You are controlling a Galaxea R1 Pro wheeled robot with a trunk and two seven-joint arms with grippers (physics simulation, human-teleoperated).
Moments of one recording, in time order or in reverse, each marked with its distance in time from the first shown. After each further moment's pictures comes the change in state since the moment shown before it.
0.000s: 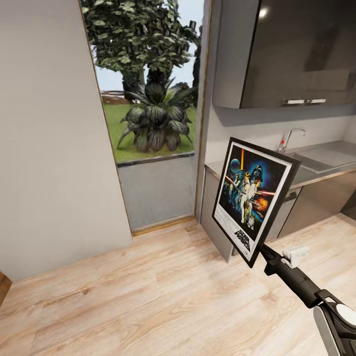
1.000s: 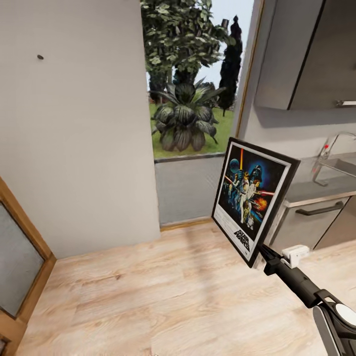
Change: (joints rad) left arm 0.000 0.000 0.000 0.000 0.000 0.000 0.000; right arm 0.000 0.000 0.004 -0.001 0.002 0.000 0.000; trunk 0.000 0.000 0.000
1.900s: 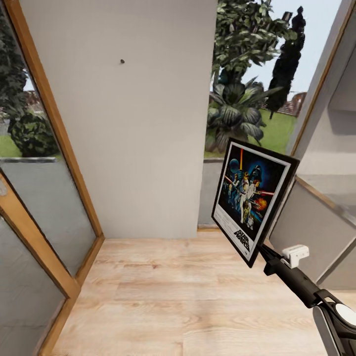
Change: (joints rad) left arm 0.000 0.000 0.000 0.000 0.000 0.000 -0.001; right arm 0.000 0.000 0.001 0.000 0.002 0.000 0.000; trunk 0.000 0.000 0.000
